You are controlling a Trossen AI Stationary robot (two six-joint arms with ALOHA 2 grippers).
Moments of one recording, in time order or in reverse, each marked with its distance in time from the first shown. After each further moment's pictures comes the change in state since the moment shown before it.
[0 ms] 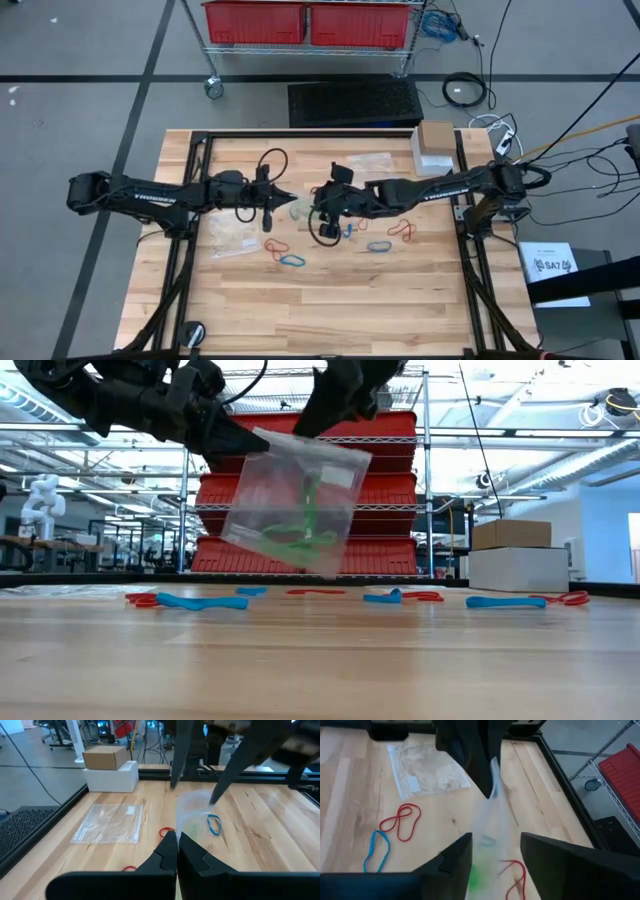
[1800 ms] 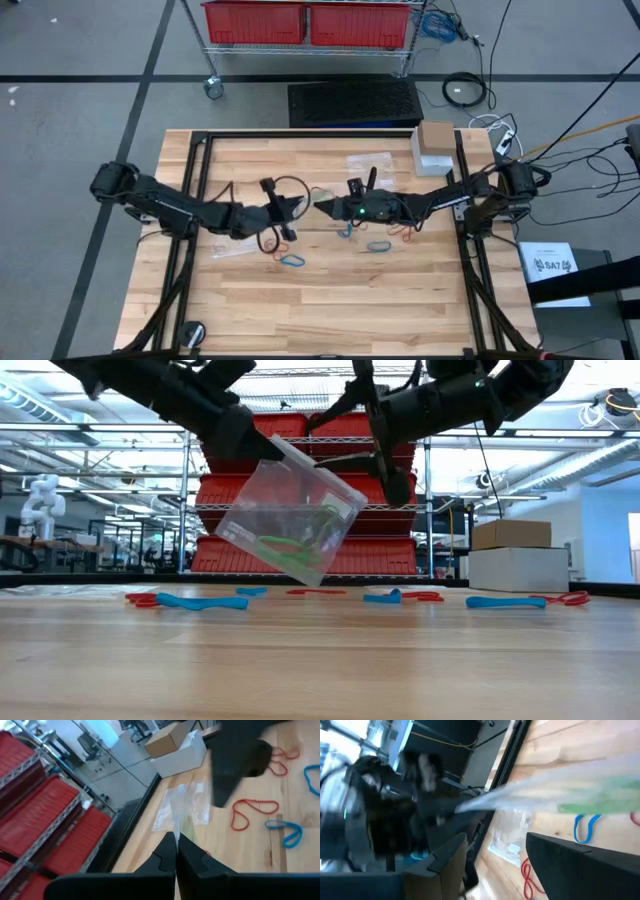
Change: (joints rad) left arm -0.339 0.265 0.198 -0.084 -0.810 0.293; right arm -0.027 -0.091 -0.612 1.005 -0.112 1.185
